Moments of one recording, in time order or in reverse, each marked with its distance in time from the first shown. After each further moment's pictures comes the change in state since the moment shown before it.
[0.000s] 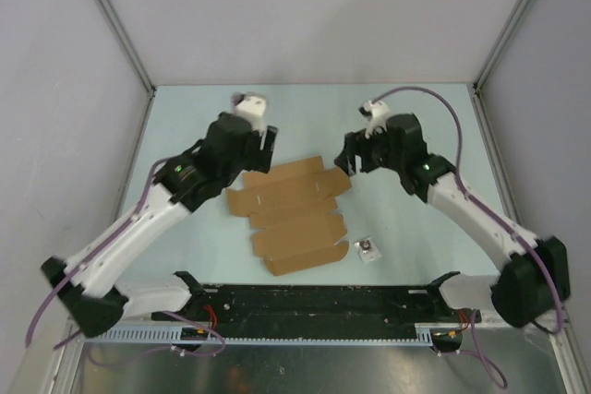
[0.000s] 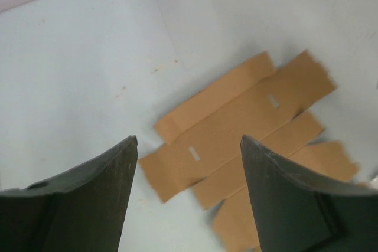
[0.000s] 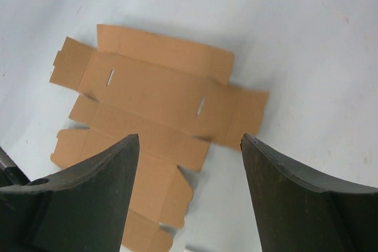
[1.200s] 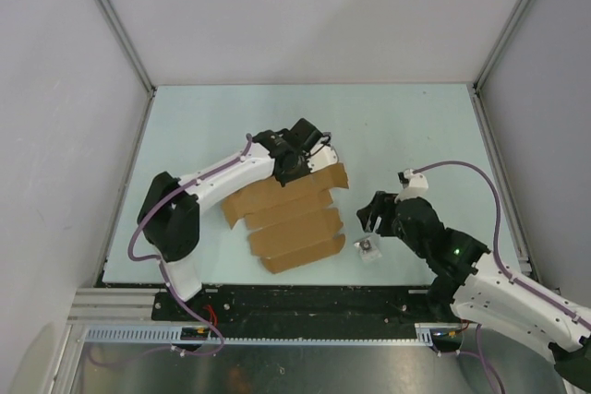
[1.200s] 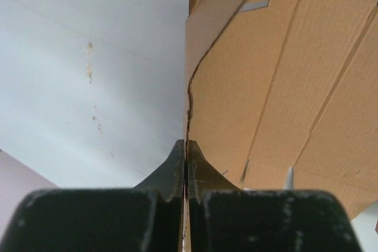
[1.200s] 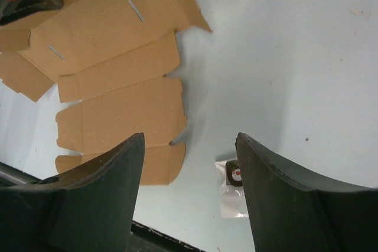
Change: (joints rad) left arm -0.001 0.536 0.102 -0.146 0.190 0.577; right arm 0.386 -0.556 -0.431 -0.185 0.583 0.528
